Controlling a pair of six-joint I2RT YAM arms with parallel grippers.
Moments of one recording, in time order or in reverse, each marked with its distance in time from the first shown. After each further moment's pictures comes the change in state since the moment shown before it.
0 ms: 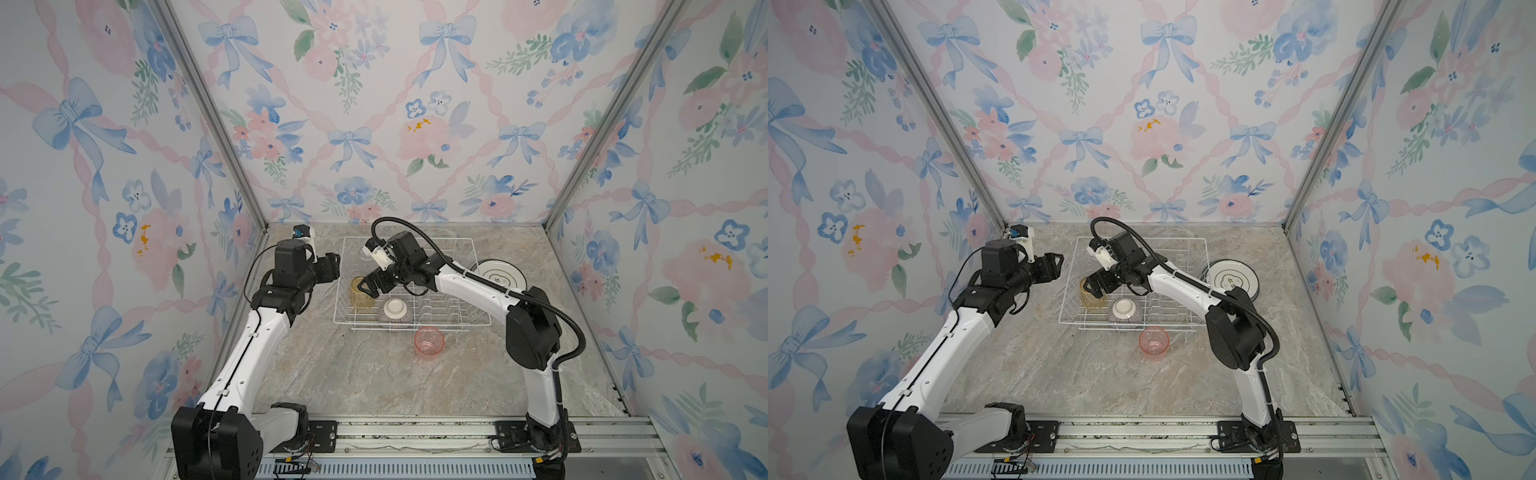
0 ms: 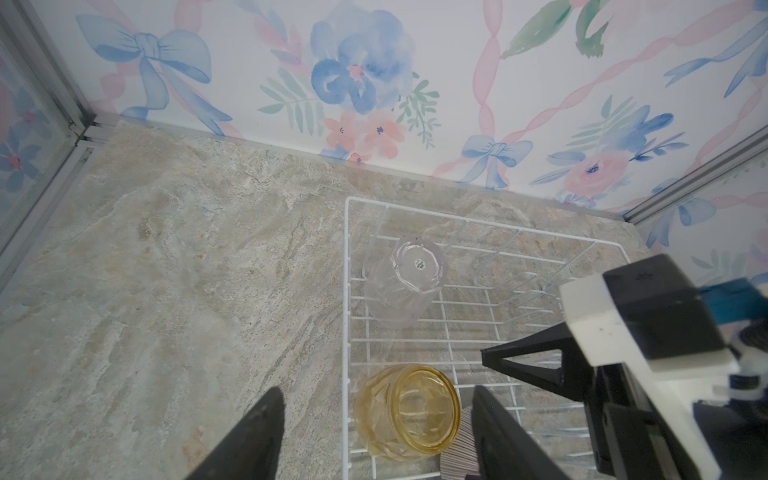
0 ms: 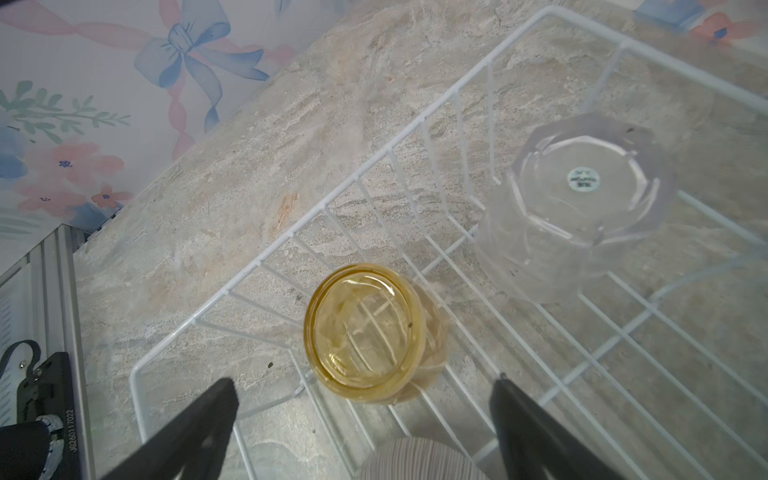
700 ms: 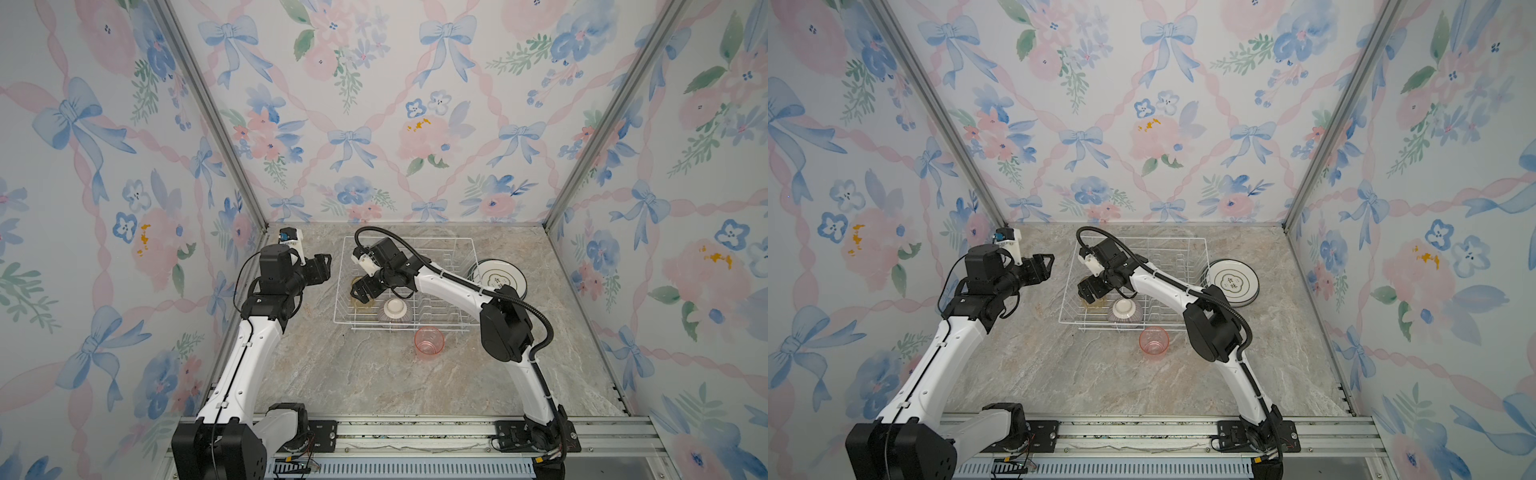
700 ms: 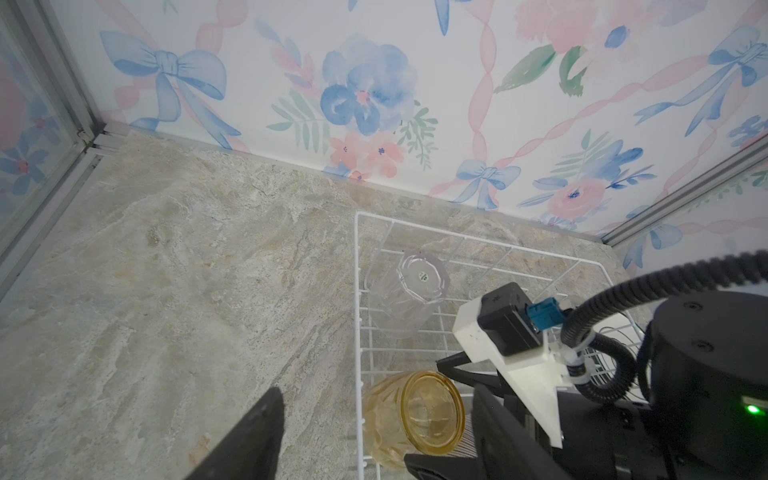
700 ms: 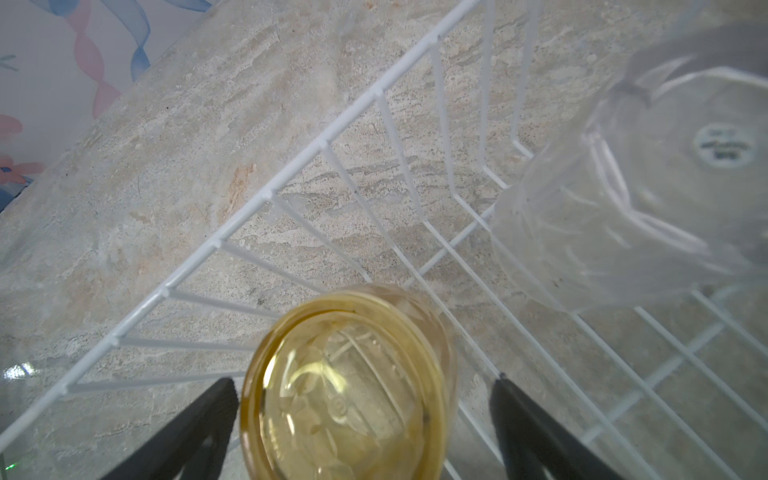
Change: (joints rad) left arm 0.091 -0.054 -0.061 0.055 0.100 -0.003; right arm 0.047 0.182 0.196 -0.125 0.099 -0.002
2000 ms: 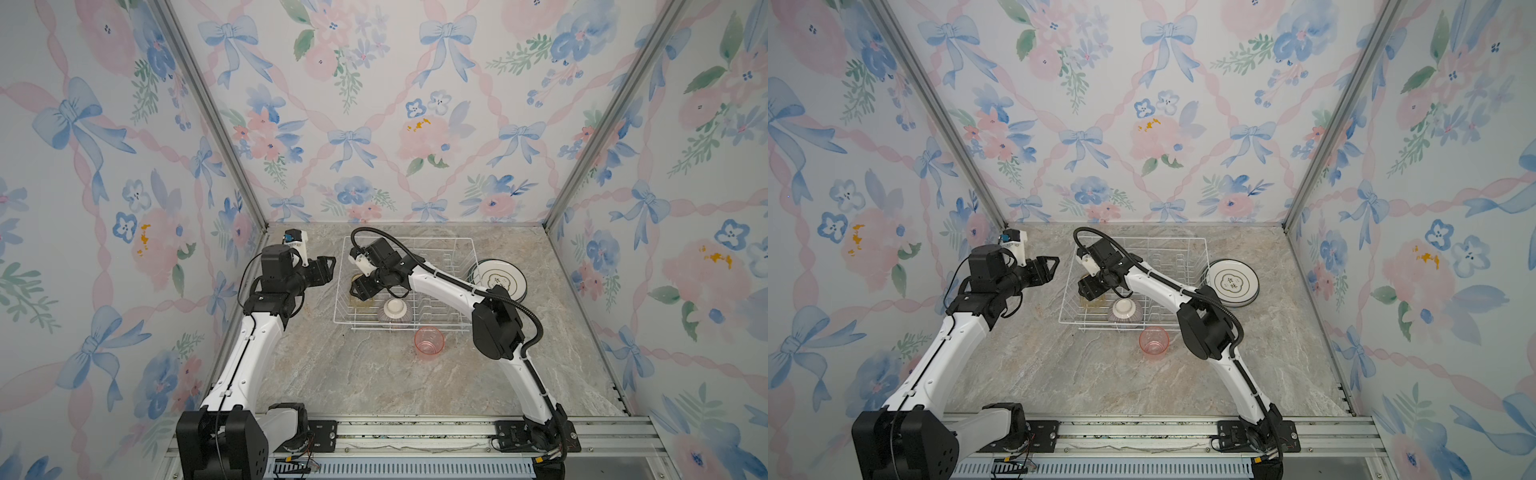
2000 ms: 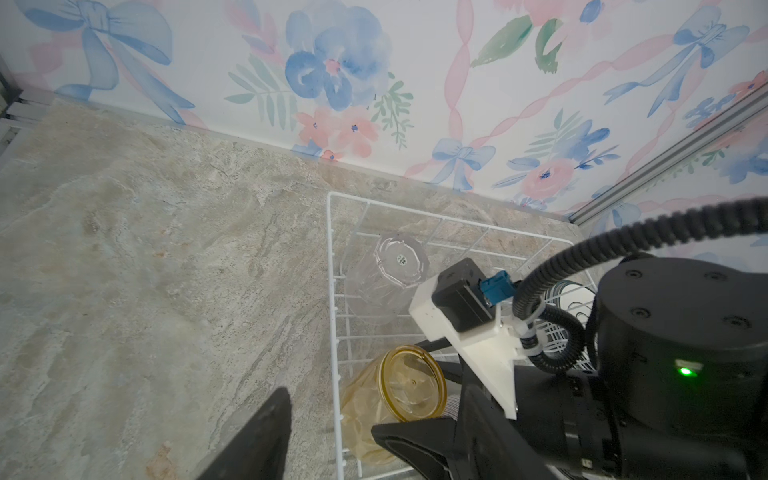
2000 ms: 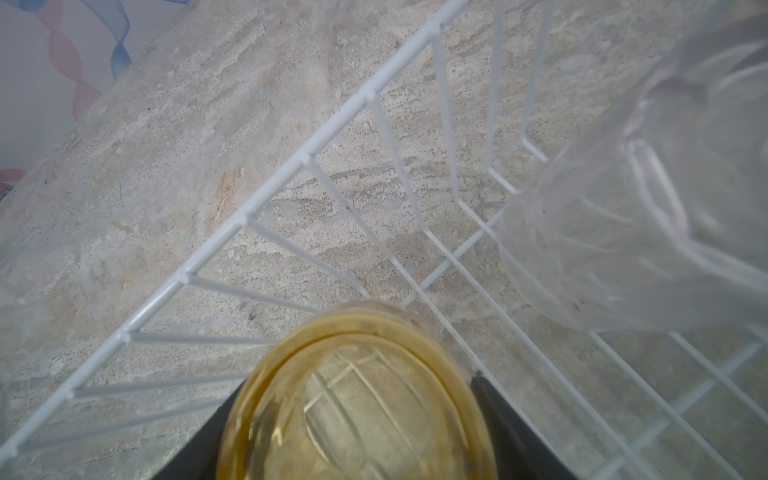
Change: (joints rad) left arm 0.016 0.052 -0.016 0.027 0.126 0.000; right arm -0.012 0.043 0.051 -0.030 -0.001 0.032
